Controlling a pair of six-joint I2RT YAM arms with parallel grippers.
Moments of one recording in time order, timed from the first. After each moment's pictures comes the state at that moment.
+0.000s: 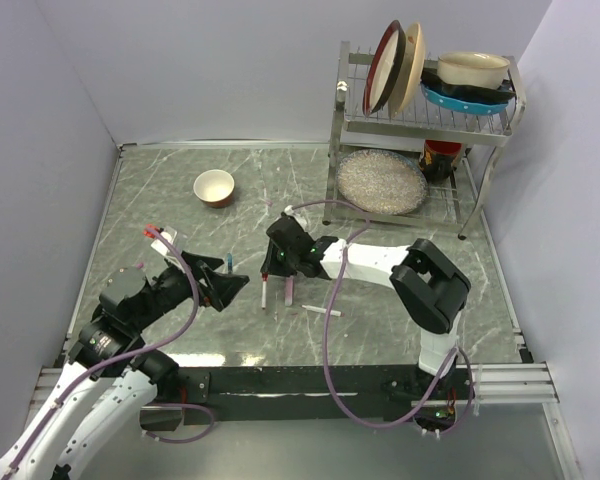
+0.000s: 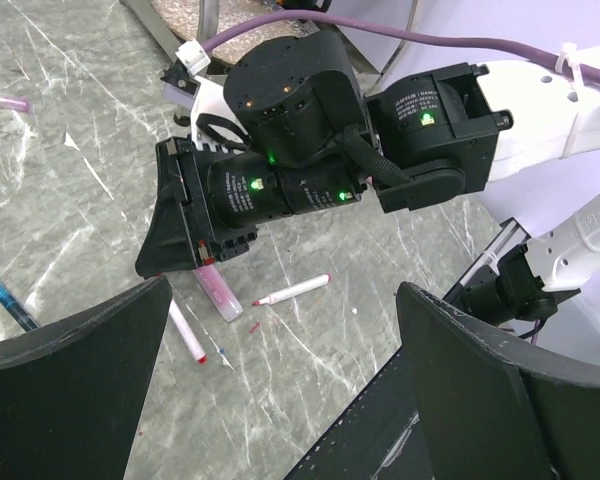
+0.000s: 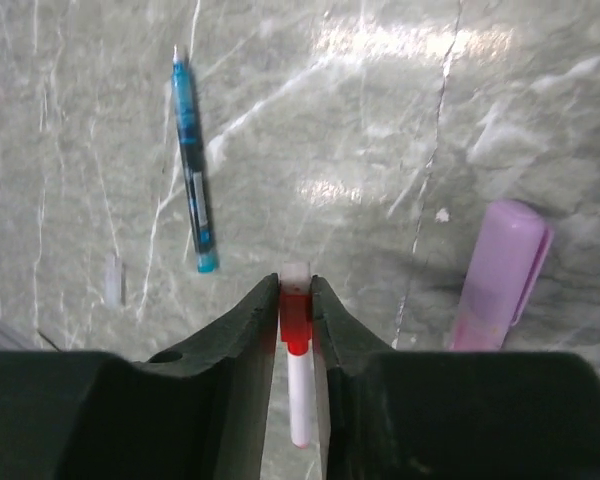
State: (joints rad) left arm -0.53 0.41 0.65 -0.34 0.26 -0.44; right arm 0.90 1.86 1.19 -0.15 0.06 0.94
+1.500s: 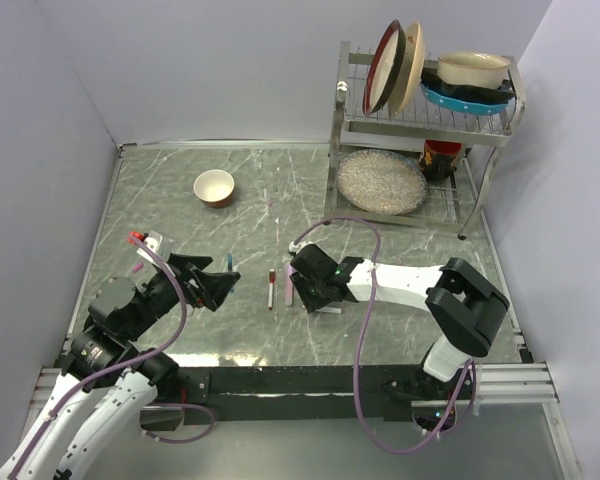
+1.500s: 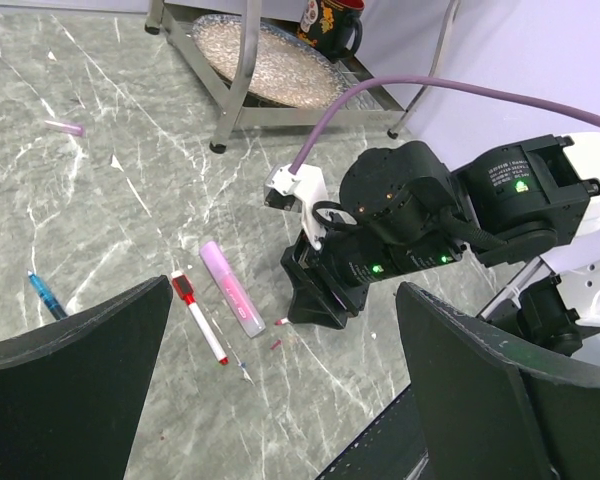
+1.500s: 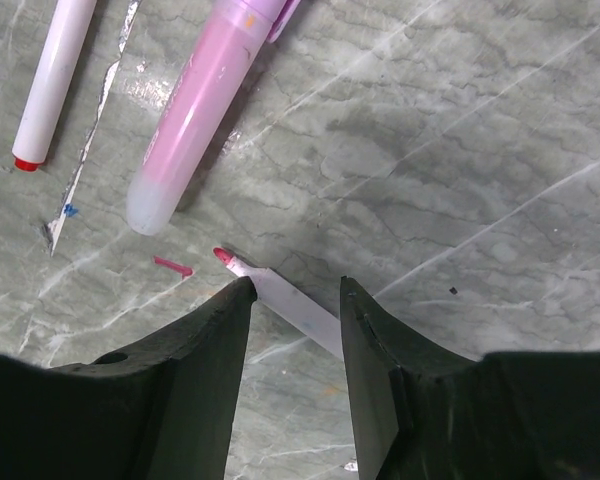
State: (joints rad) left arm -0.53 0.33 0.65 -0.37 0.16 -0.43; right arm 0.93 1.63 0.91 -0.38 0.12 0.38
